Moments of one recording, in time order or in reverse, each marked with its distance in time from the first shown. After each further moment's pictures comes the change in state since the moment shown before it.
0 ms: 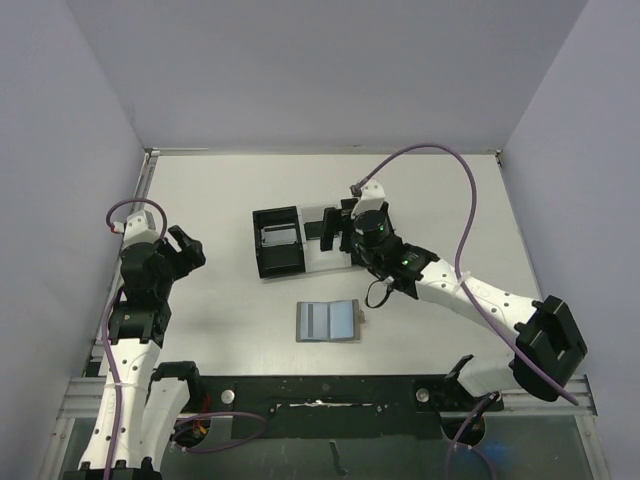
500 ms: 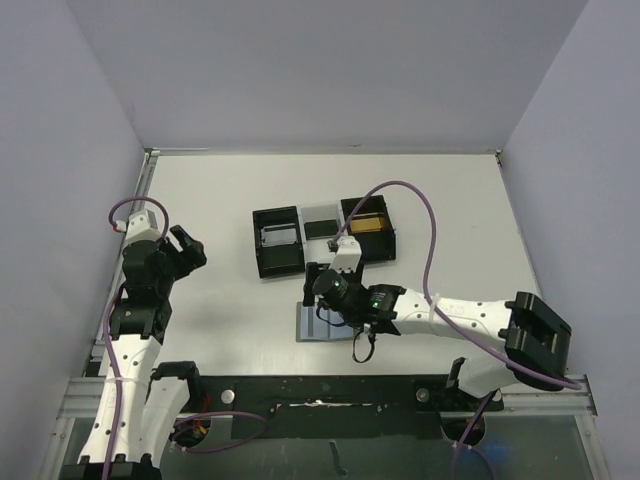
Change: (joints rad) left arm 0.000 0.028 0.000 -0.001 0.000 0.000; right arm 0.363 0.020 -0.102 -0.277 0.259 0.512
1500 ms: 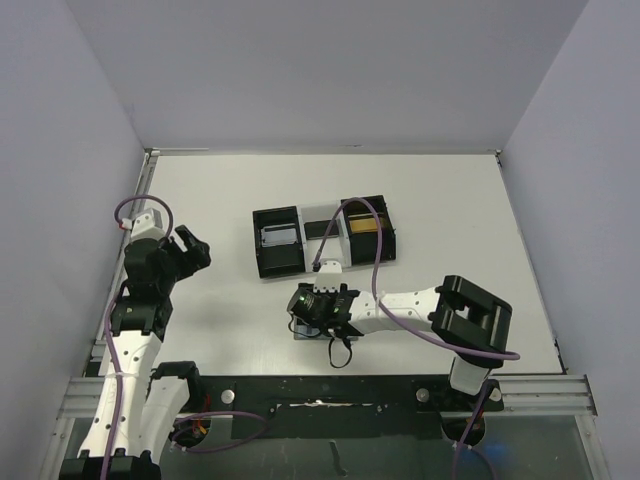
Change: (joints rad) left arm 0.000 0.018 0.000 0.001 0.065 0.000; right arm 0.070 0.343 0.086 -0.099 -0.034 0.216
